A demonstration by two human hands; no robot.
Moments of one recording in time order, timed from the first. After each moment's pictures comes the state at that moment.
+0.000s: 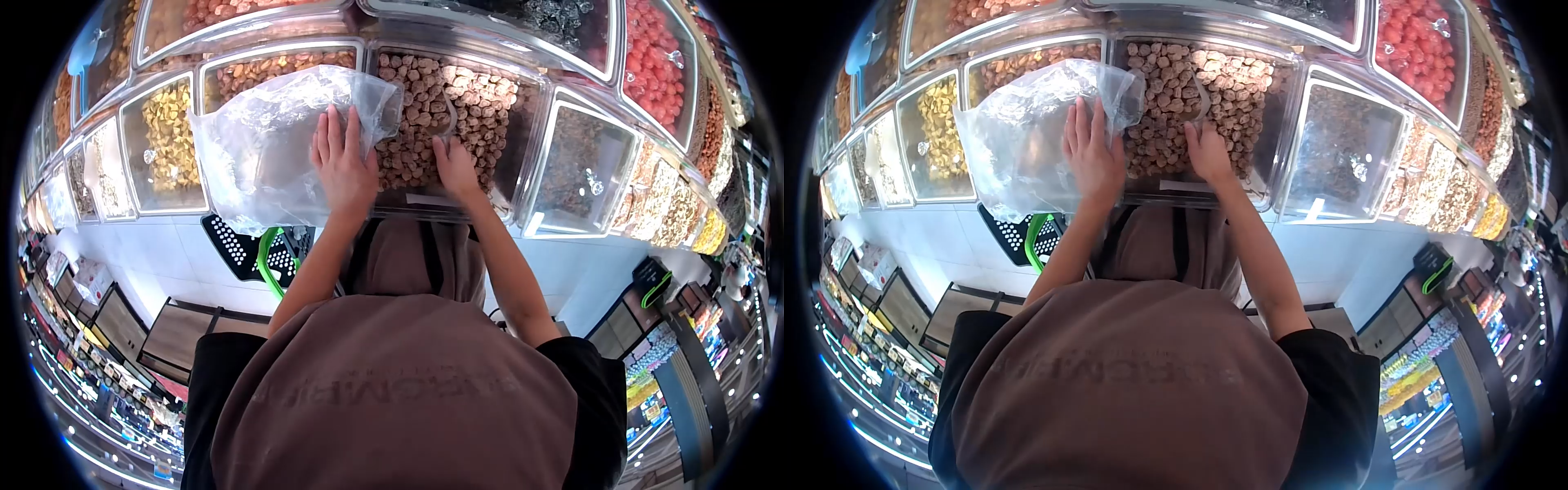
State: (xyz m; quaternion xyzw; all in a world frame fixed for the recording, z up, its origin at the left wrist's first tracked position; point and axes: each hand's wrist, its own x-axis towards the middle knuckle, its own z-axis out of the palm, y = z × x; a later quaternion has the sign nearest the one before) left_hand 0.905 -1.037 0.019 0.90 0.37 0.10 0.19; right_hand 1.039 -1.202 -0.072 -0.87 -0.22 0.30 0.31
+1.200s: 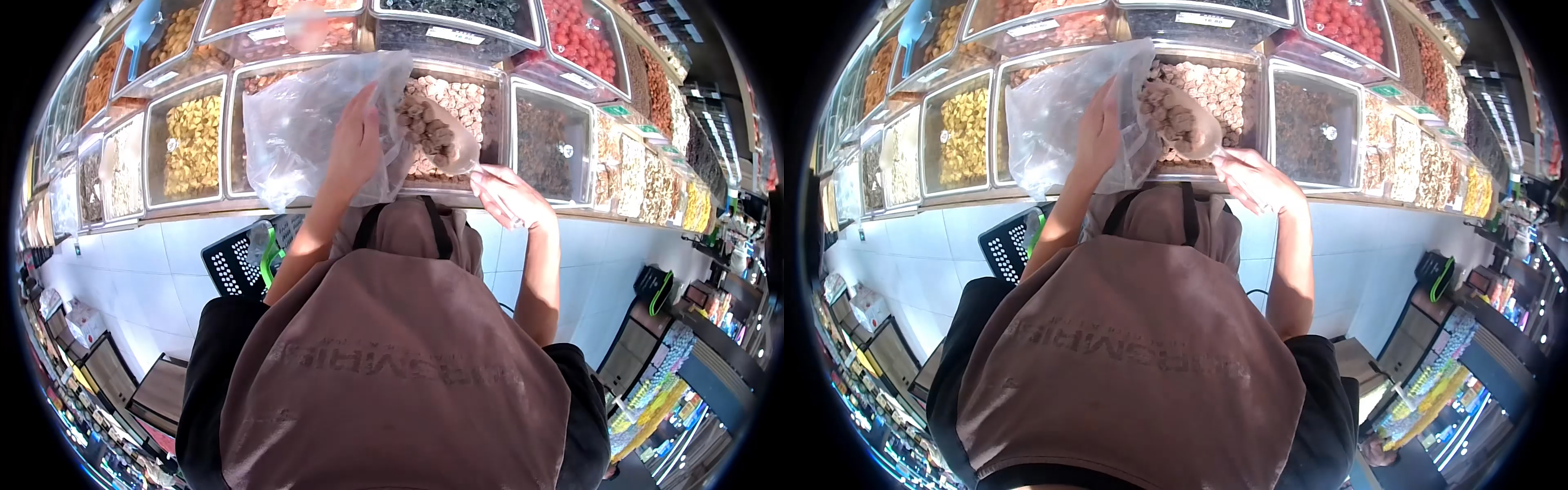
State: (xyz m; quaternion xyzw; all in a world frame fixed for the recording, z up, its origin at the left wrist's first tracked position) left_hand 0.895 -1.031 0.102 0.79 0.24 0.24 0.52; right_hand 1.033 -1.274 0.166 -0.66 -0.13 0.60 0.43
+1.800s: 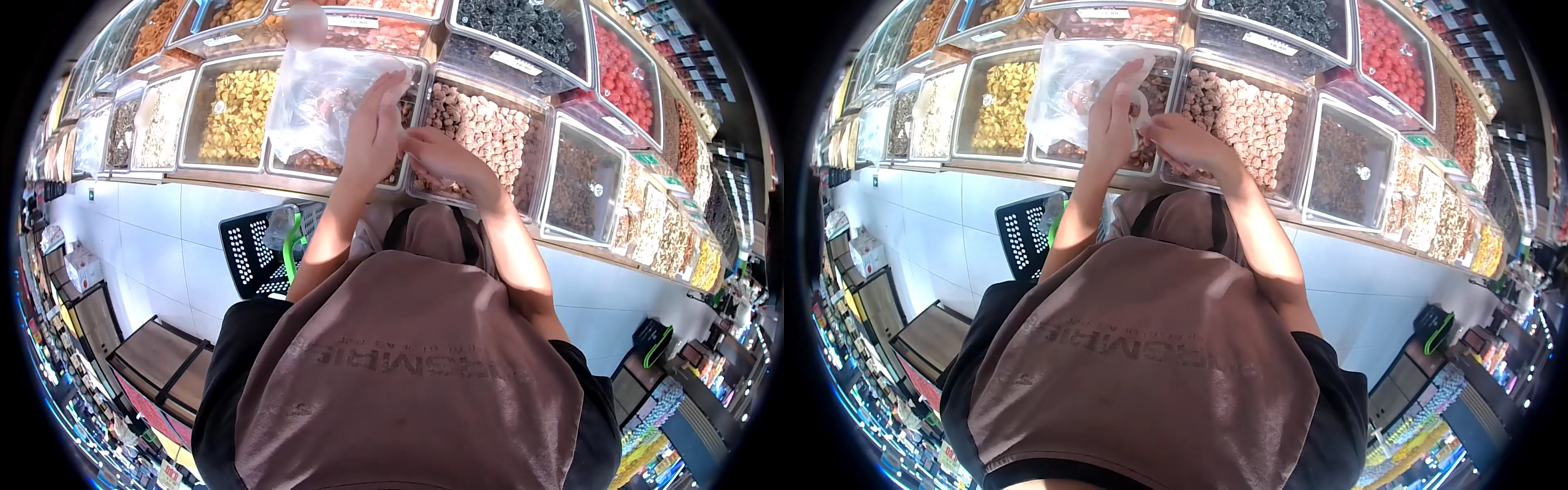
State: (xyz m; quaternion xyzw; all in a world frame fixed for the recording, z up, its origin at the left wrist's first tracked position) left_hand 0.861 -0.995 0.135 0.74 0.25 0.34 0.53; right_hand 0.980 -1.098 0.130 -0.63 -0.32 0.61 0.34
